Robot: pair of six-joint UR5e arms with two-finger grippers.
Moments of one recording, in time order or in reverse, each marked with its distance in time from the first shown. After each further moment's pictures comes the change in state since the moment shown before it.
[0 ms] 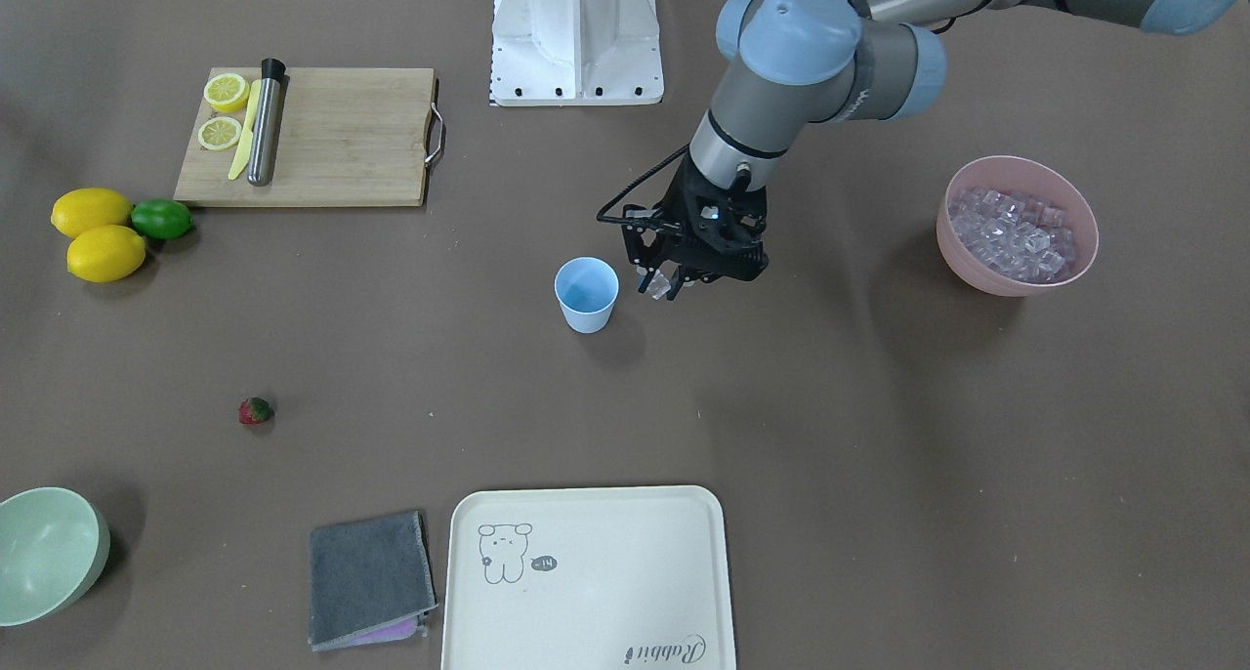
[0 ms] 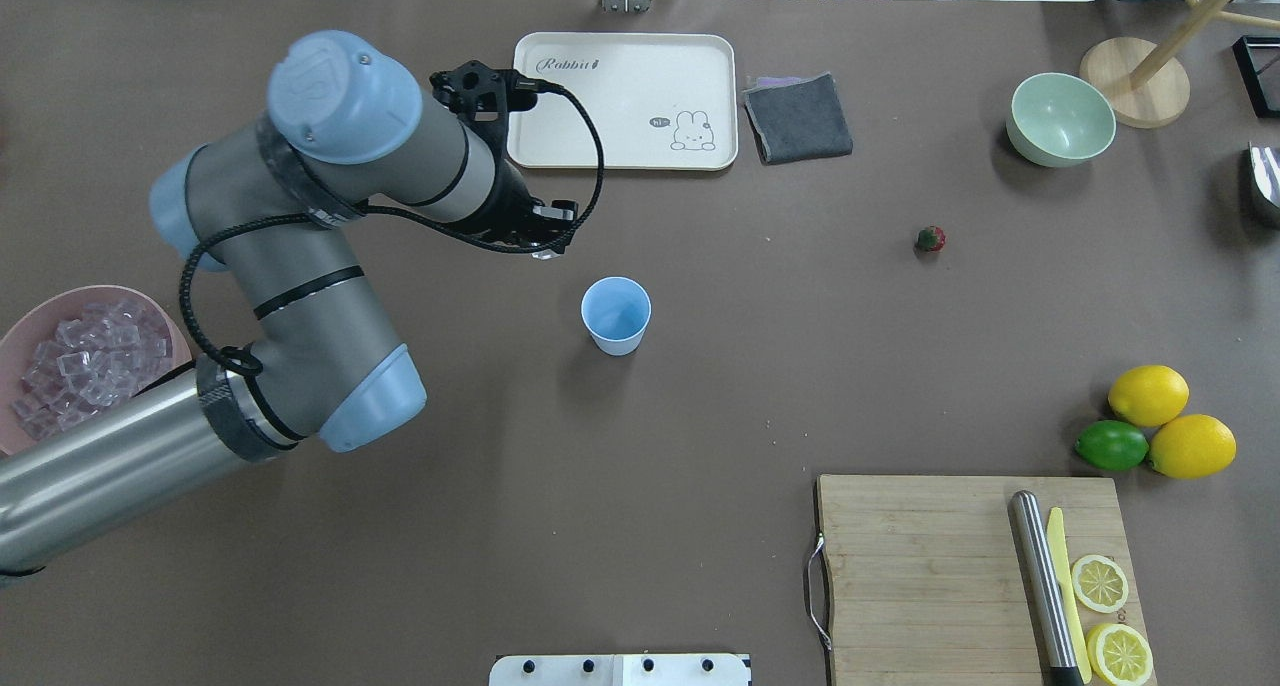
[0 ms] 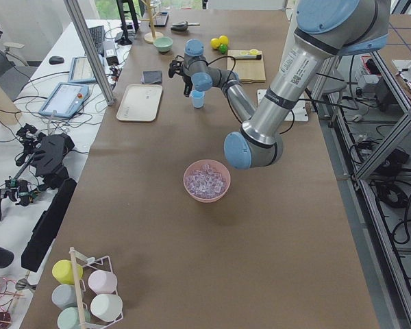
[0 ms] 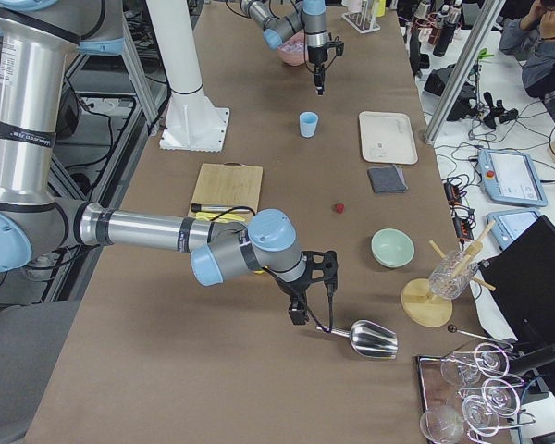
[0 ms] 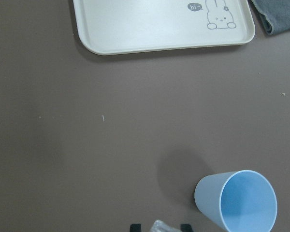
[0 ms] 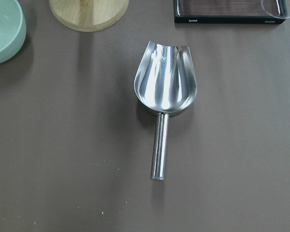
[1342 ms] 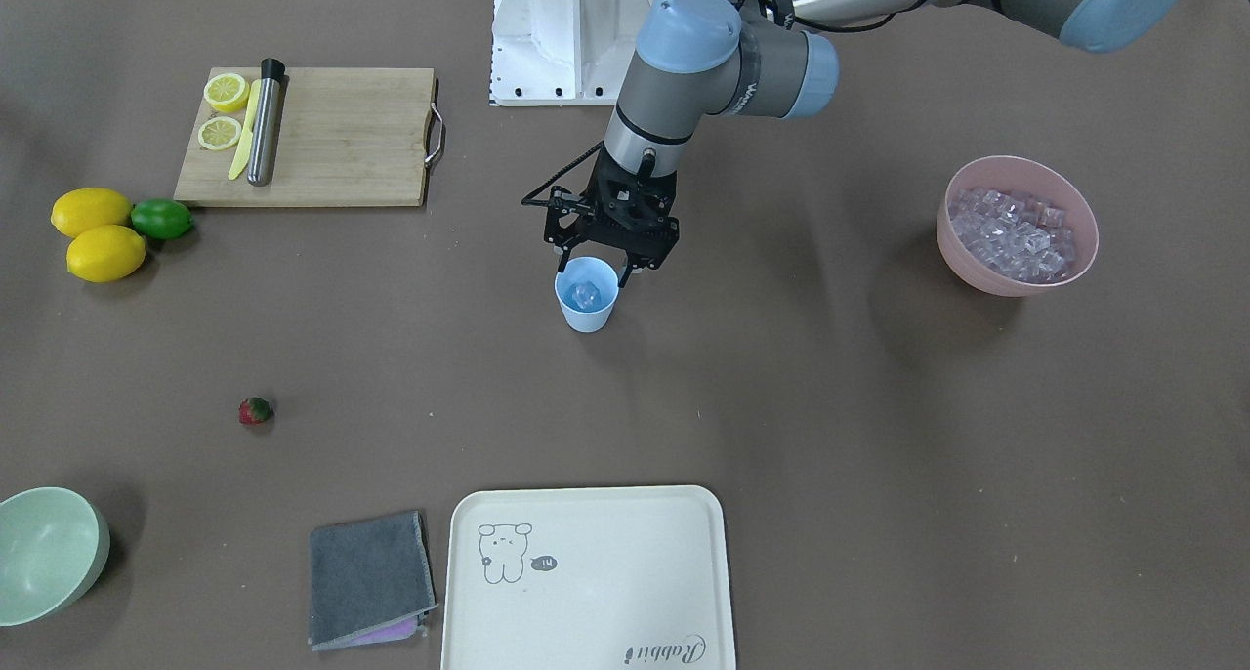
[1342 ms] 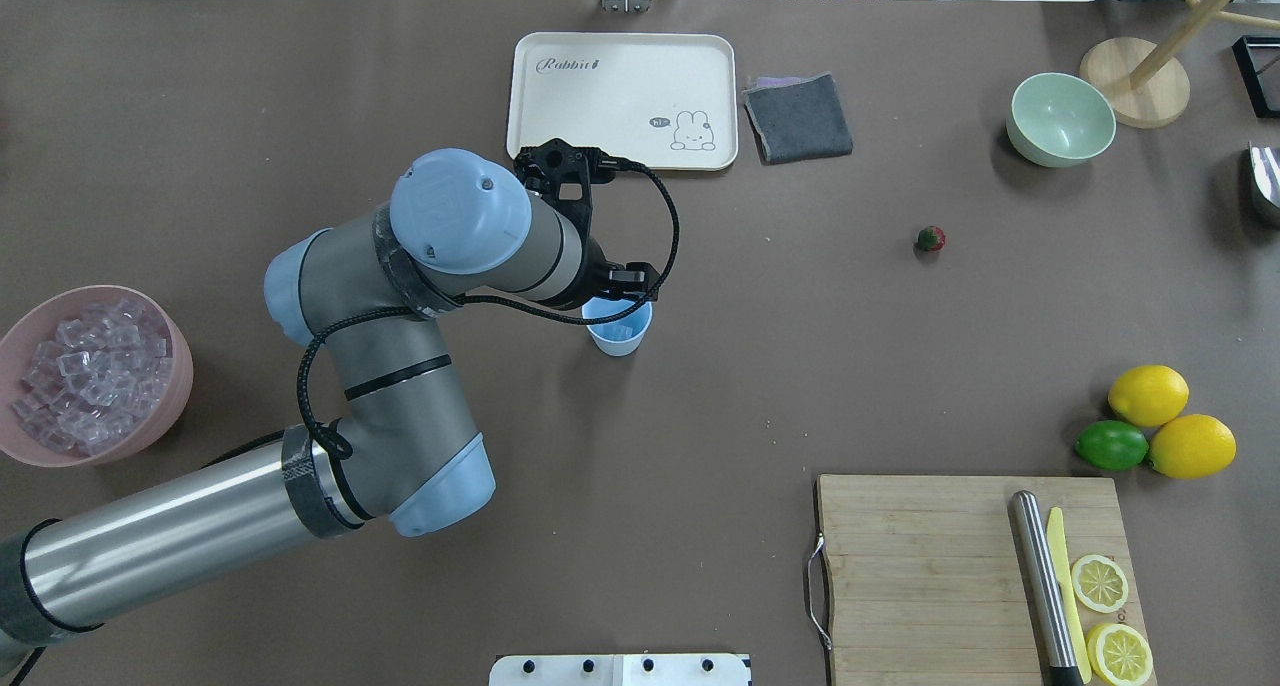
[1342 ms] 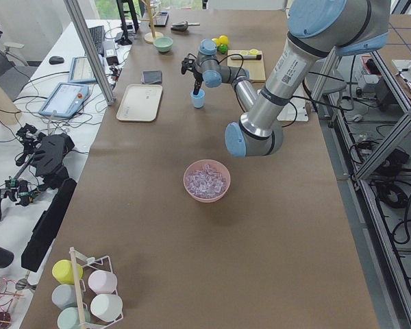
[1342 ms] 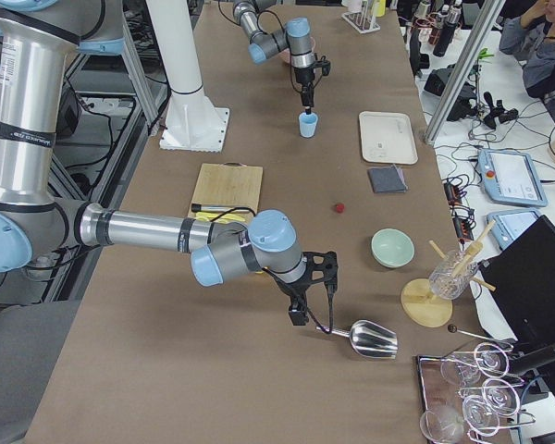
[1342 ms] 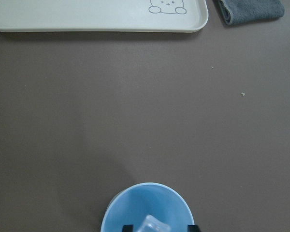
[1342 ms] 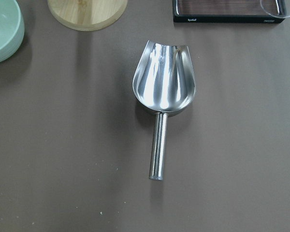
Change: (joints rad) left arm 0.115 -0.021 0.026 -0.045 0.136 -0.047; right arm 0.000 0.001 -0.003 0.000 -0.001 -0.001
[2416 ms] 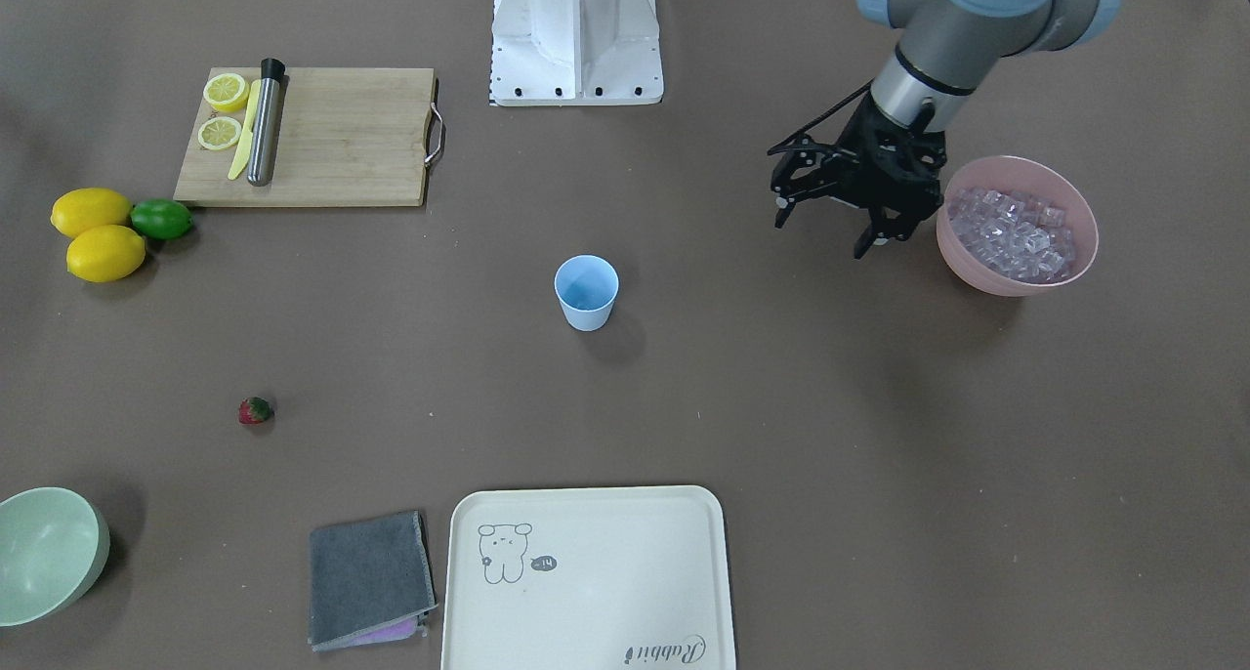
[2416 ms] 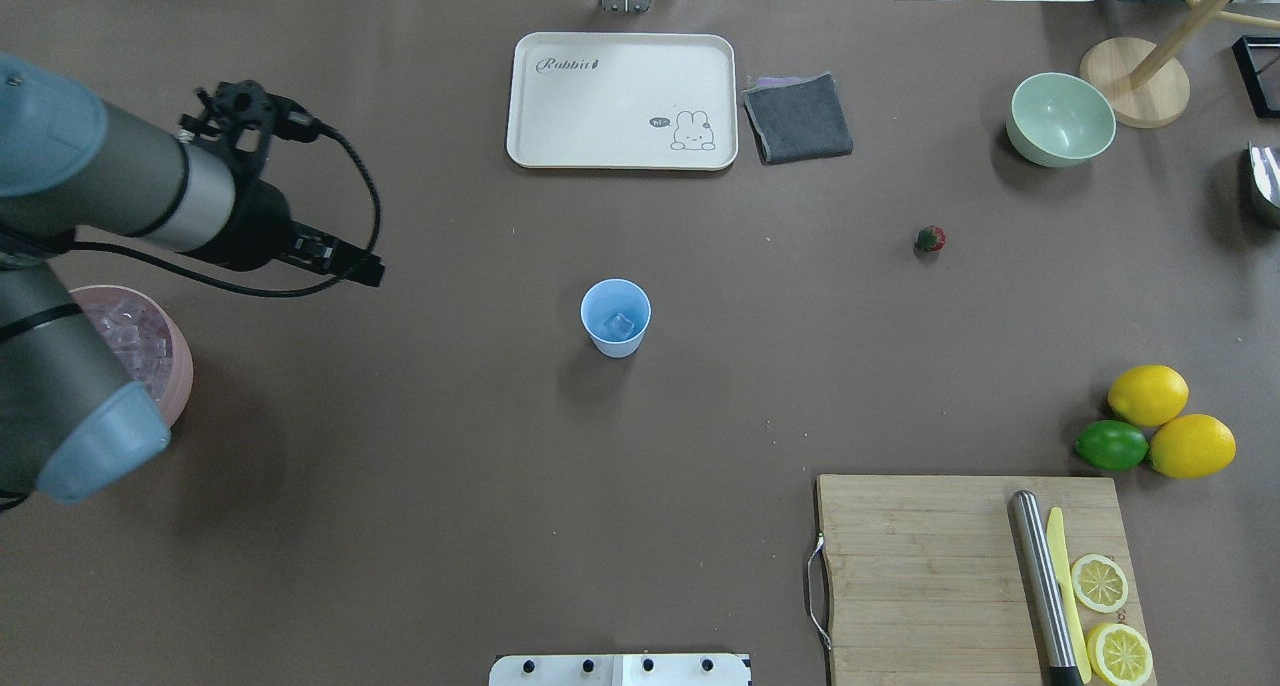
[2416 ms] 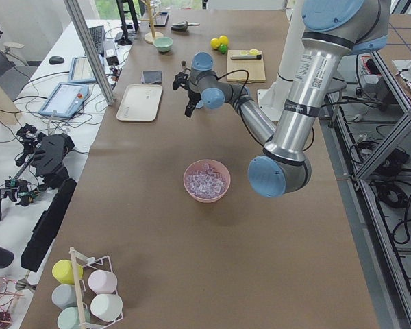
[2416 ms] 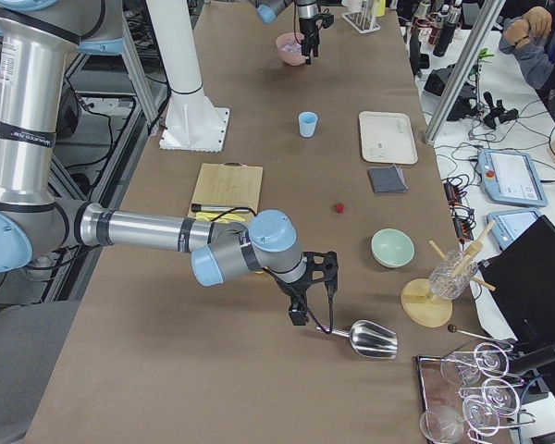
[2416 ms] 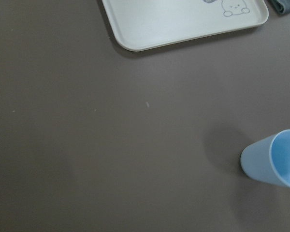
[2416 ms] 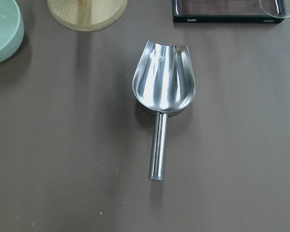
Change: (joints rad) left arm -0.275 0.466 -0.373 0.060 -0.250 0.422; right arm 0.000 0.002 -0.002 -0.001 0.000 0.001
